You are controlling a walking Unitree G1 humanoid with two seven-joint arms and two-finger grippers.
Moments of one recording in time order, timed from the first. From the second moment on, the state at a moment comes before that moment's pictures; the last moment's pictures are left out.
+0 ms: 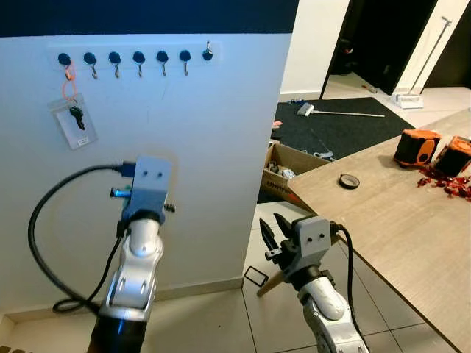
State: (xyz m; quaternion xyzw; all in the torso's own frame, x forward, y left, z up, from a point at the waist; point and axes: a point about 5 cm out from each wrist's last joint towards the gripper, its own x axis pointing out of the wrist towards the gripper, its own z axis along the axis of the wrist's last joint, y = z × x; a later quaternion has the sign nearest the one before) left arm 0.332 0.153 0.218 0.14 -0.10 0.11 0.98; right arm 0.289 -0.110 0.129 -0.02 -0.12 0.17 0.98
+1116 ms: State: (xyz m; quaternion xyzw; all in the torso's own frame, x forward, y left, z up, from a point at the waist) left arm 0.386 0.188 0.352 0.03 -0.23 0.16 0.96; right arm 0.285 -0.109 0.131 -0.02 -0.12 0.17 0.98
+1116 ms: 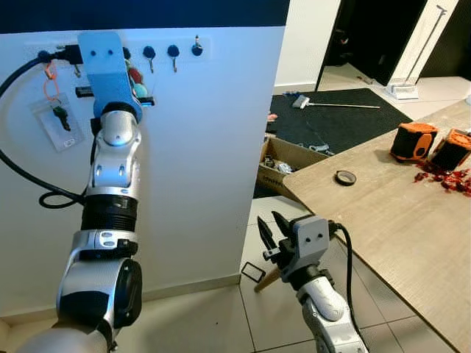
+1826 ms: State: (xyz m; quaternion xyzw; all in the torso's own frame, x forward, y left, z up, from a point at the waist) left arm 0.398 0.192 0.333 0.11 -0.19 0.19 0.96; right arm 0.285 -0.109 0.129 -0.02 -0.12 0.17 0.98
